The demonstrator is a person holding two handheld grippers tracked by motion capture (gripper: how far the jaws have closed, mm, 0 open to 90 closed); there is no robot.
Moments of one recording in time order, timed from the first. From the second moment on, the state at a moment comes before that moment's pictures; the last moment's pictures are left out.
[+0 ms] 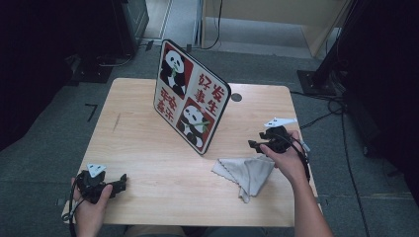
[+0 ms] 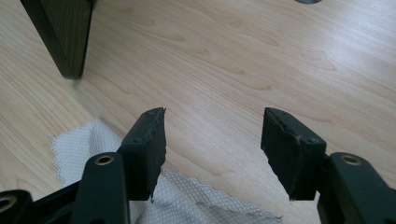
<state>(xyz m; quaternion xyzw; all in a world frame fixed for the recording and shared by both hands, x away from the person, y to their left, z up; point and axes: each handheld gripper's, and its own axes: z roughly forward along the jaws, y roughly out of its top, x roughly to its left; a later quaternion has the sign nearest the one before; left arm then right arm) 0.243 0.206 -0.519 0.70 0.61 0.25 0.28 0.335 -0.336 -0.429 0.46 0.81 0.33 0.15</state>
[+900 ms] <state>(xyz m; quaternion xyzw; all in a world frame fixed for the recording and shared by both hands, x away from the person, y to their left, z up) 0.243 0.206 -0.519 0.70 0.61 0.24 0.28 0.381 -0.324 -0.376 0.47 0.83 0.26 0.14</state>
